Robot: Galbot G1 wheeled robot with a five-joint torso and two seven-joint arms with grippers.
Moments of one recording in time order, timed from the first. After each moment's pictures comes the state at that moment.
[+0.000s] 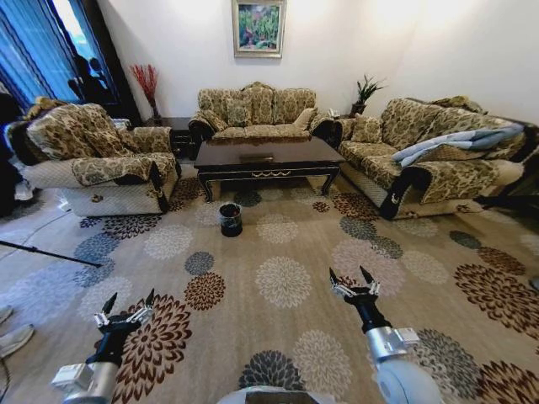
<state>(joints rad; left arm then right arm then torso) 2.04 -1.20 -0.87 -2.23 -0.48 -0.17 -0.11 -1.76 1.21 0.63 2.15 0.36 0.16 0.03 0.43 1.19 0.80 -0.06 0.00</state>
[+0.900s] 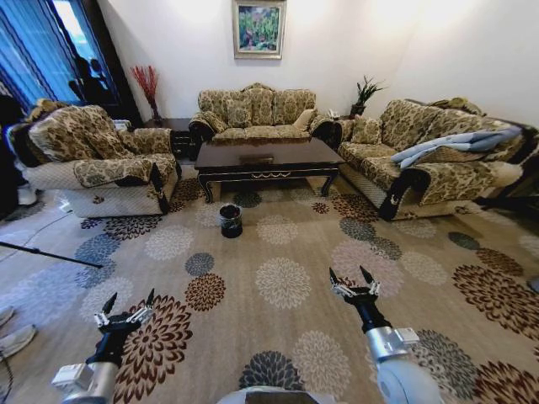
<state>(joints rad) 2.04 -1.20 -0.87 -2.23 -0.48 -0.17 -0.11 -1.76 1.21 0.63 2.15 0.36 0.16 0.03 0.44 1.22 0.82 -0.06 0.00</state>
